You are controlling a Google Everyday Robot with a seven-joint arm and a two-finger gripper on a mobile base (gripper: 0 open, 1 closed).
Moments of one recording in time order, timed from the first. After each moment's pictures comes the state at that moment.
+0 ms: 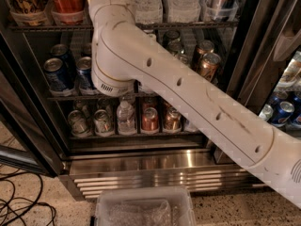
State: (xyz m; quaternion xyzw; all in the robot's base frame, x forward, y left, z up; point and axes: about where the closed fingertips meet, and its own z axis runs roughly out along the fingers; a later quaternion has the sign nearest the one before) arm 0.688 0.069 1.078 -0.07 0.64 0.02 0.77
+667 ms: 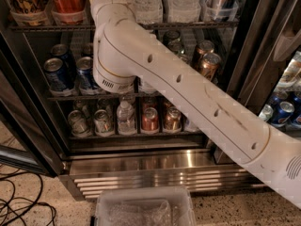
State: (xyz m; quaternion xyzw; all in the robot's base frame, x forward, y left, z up) arm 0.700 0.068 1.072 -0.07 0.64 0.02 0.76
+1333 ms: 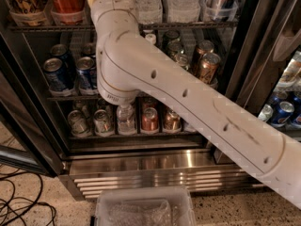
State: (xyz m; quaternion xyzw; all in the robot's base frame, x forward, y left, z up) arm 0.670 0.063 1.088 -0.07 0.61 0.02 0.79
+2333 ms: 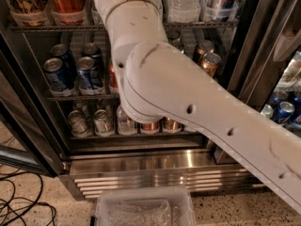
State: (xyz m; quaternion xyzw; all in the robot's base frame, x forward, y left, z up) arm 0.572 0.042 1.166 -0.13 0.50 0.00 0.86
